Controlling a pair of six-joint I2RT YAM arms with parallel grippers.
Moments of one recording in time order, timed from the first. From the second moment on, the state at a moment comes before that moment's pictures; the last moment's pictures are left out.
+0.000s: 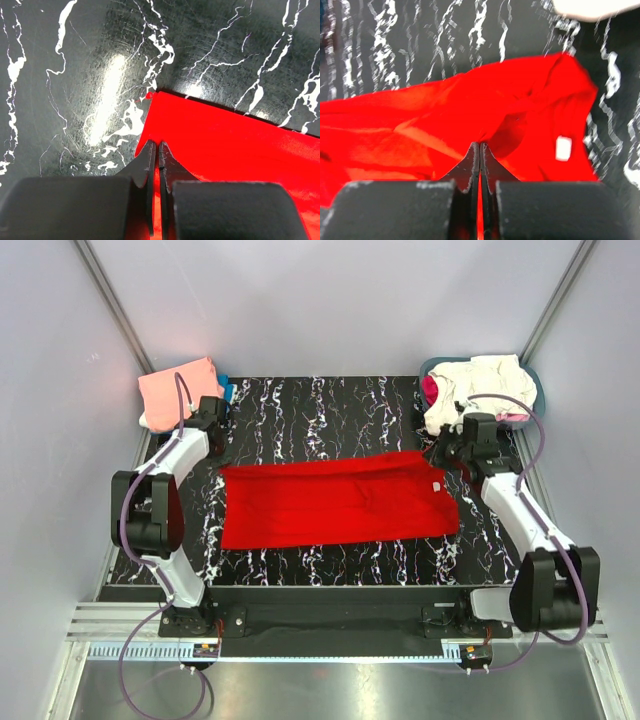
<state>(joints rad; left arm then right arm) -0.08 1.75 1.29 -0.63 -0.21 -0.43 0.08 1.33 0.96 -0.26 -0.19 0.33</state>
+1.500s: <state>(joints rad) -0.29 1.81 1.17 -0.62 -0.23 -0.56 0.16 1.69 0.96 -0.46 -0.25 0.63</state>
